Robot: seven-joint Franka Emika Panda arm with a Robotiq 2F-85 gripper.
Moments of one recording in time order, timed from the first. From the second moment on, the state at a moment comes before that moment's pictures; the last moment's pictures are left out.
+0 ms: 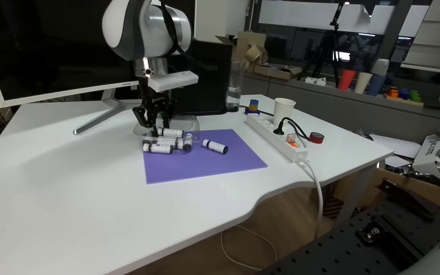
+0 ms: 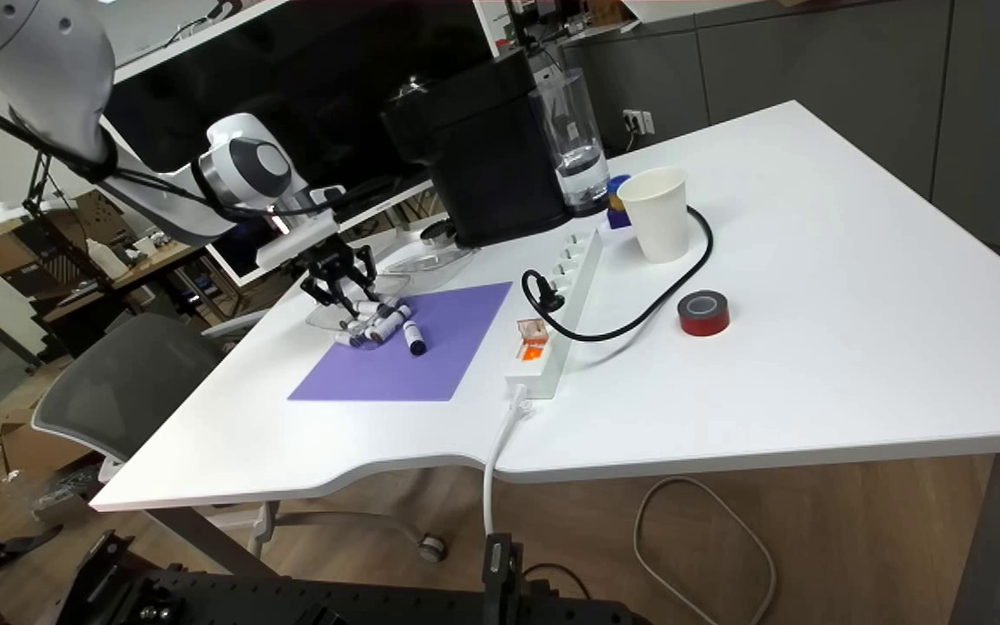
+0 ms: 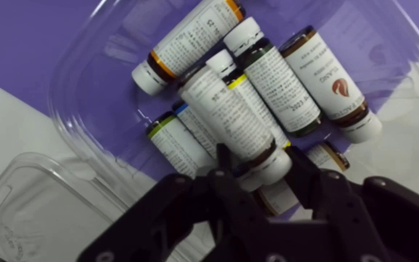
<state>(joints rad) 0.18 0.75 0.05 -1.74 -0.17 2.43 -0.06</state>
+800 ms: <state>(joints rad) 0.14 0.66 0.01 -1.73 -0.17 2.32 -0.06</state>
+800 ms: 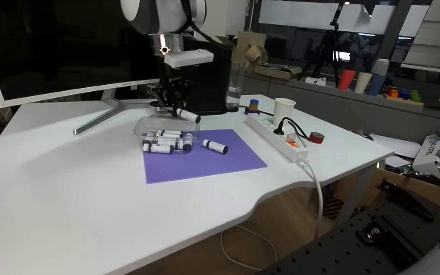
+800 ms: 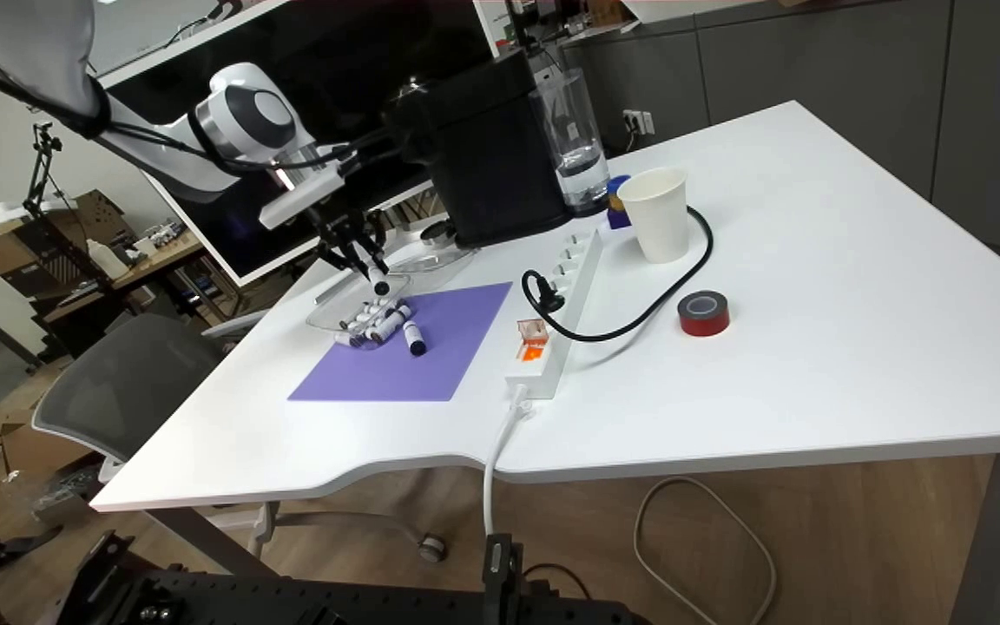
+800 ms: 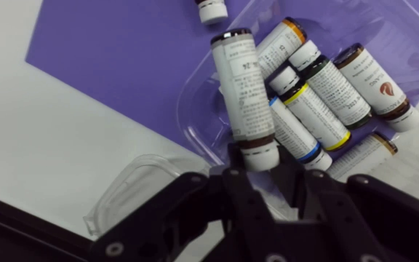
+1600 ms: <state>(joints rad) 0.05 0.55 -0.06 -1.89 -0.17 2.22 -0.03</state>
